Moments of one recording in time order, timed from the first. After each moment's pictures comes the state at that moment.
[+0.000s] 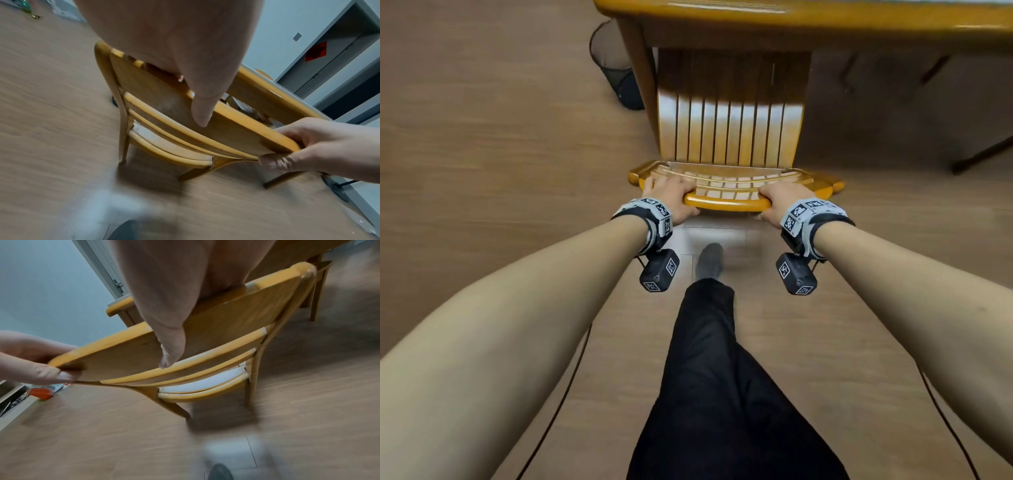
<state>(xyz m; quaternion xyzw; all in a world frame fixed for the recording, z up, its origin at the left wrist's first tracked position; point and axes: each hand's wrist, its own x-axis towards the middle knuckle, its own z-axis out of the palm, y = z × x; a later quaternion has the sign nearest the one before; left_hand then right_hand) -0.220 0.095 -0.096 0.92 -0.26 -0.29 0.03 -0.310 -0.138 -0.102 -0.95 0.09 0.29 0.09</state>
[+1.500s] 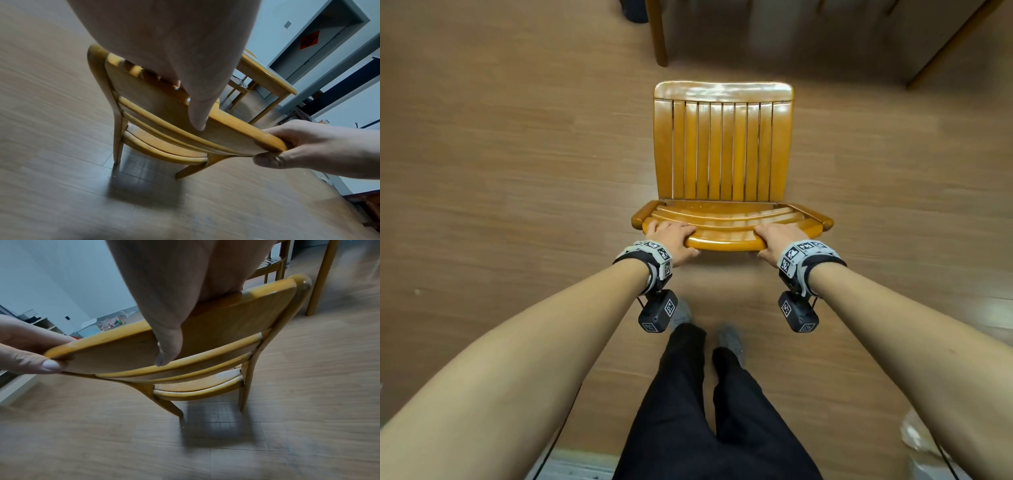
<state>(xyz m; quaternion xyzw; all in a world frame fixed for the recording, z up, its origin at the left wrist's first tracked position) -0.908 0.227 -0.063 0.90 -0.23 -0.36 0.04 -0.975 -0.015 -0.096 -0.95 0.00 0.29 0.05</state>
